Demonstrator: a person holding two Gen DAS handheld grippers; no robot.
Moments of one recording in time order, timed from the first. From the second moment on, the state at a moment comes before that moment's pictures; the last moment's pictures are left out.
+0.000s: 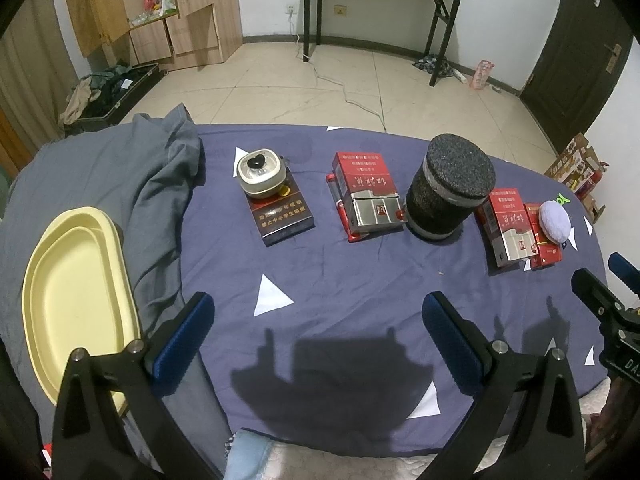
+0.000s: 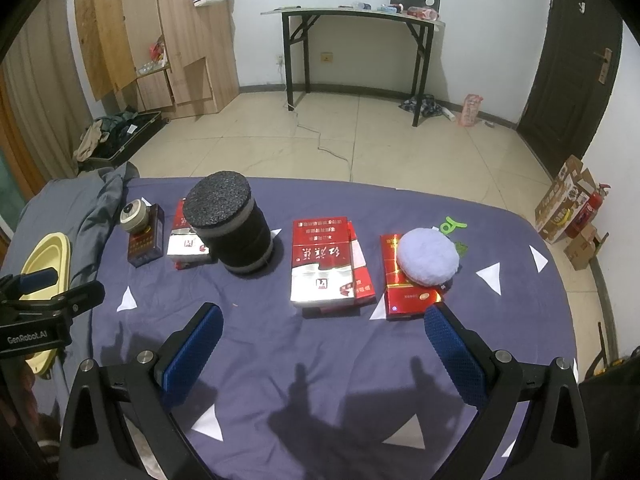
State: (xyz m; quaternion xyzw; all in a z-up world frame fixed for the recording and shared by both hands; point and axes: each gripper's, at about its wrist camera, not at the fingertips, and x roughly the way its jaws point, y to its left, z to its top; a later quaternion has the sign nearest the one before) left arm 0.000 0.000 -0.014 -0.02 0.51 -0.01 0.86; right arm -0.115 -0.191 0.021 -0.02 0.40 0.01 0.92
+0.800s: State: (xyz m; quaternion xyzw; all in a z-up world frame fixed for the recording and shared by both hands) left arm 0.001 0.001 -0.014 -0.02 0.51 -0.01 0.86; right arm -0.113 -0.192 0.020 -0.02 0.41 0.01 0.91
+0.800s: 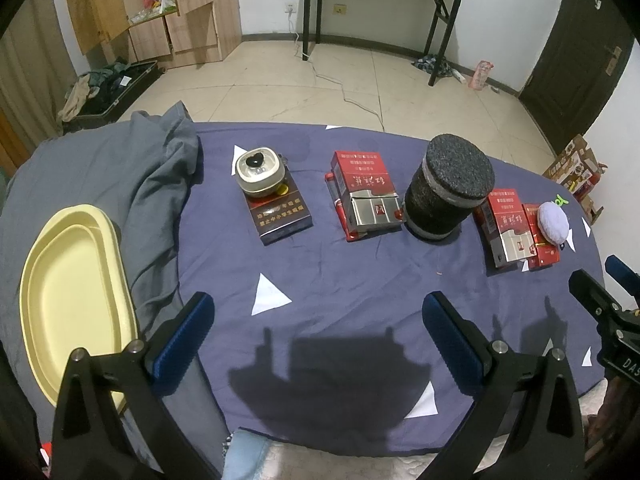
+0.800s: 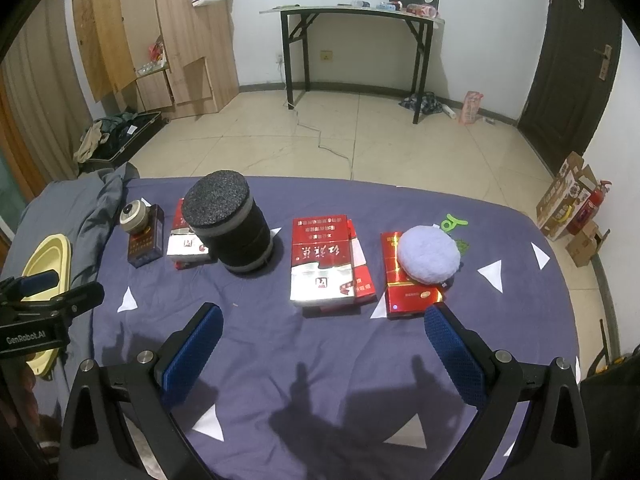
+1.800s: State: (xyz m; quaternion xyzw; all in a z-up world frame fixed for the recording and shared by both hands) left arm 0.098 0.062 -0.021 -0.03 0.55 0.00 0.84; right arm -0.080 -0.313 0.014 0.10 0.41 -0.05 0.91
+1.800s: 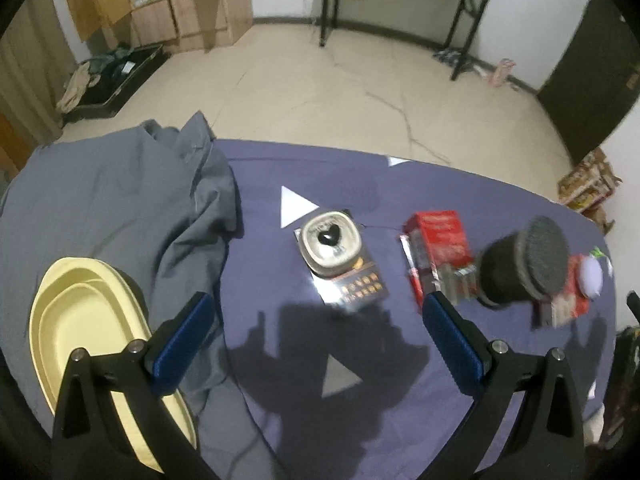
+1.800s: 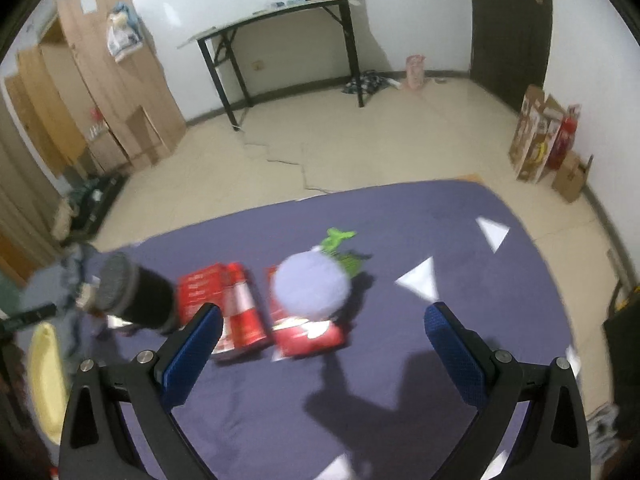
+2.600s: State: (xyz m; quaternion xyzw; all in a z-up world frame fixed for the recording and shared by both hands) left arm 0.158 0.075 -0.074 -0.10 0.58 -0.02 0.81; right arm 0.006 -0.298 -0.032 0.03 0.45 -0.01 0.89
